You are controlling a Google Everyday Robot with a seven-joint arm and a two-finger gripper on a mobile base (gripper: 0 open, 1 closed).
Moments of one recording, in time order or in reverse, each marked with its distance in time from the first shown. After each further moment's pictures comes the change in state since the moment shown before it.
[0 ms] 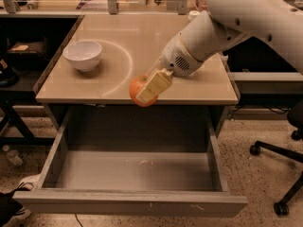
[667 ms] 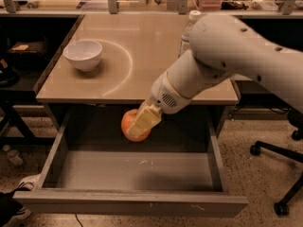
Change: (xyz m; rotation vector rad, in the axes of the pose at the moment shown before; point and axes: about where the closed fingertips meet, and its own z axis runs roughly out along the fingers) arm 0.035 0.065 0.046 -0.042 0.067 0.121
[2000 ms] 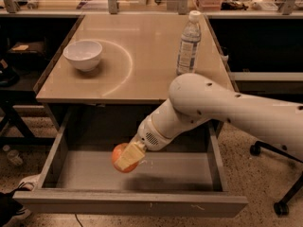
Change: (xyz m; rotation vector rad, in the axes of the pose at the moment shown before) arm 0.047 0.028 0.102 -0.082 0.009 0.152
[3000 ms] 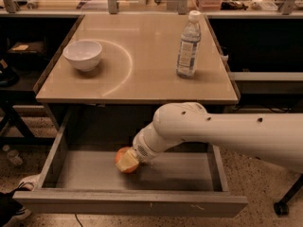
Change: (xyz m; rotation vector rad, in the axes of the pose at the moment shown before) arm 0.024 -0.049 0.063 0.207 0.013 0.087
